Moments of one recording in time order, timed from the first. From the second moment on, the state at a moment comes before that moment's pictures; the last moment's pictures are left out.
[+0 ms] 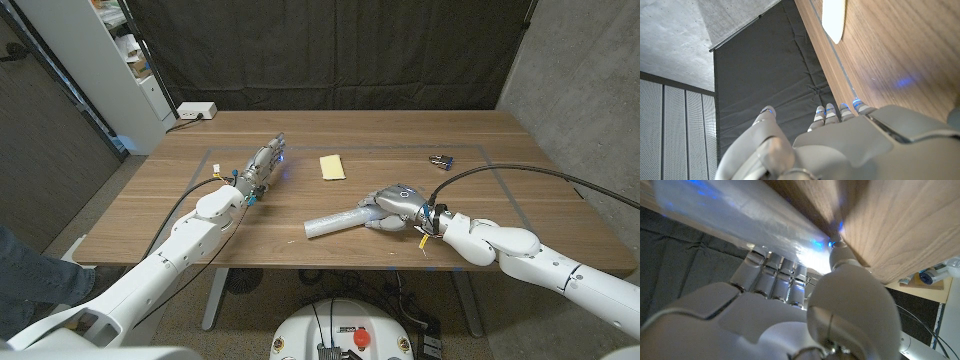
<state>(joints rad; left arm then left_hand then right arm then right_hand) 0.89 0.60 0.40 -1.47 -0.58 -0.11 -0.03 0.27 0.03 0.27 0.01 0.20 -0.04 0.08 0.19 0.17 -0.10 0.06 0.20 0.19 -0.16 0.08 0.19 0.18 -0.17 0.08 0.20 0.18 -0.94 -0.94 -0.66 -1.70 -0.84 0.34 -0.34 0.83 0.00 0.41 -0.15 0.26 0.66 -0.03 0.39 0.31 0.66 -0.03 0.57 0.47 0.65 -0.06 0.43 0.44 0.90 -0.05 0.23 0.17</state>
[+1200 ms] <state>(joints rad) 0.86 0.58 0.40 -1.42 -0.59 -0.11 -0.06 0.26 0.03 0.27 0.00 0.20 -0.04 0.08 0.19 0.17 -0.10 0.06 0.21 0.19 -0.16 0.08 0.19 0.18 -0.17 0.08 0.20 0.18 -0.92 -0.92 -0.65 -1.69 -0.81 0.35 -0.34 0.85 -0.03 0.40 -0.16 0.21 0.66 -0.03 0.48 0.36 0.68 -0.03 0.75 0.60 0.73 -0.07 0.44 0.53 0.93 -0.07 0.23 0.18</state>
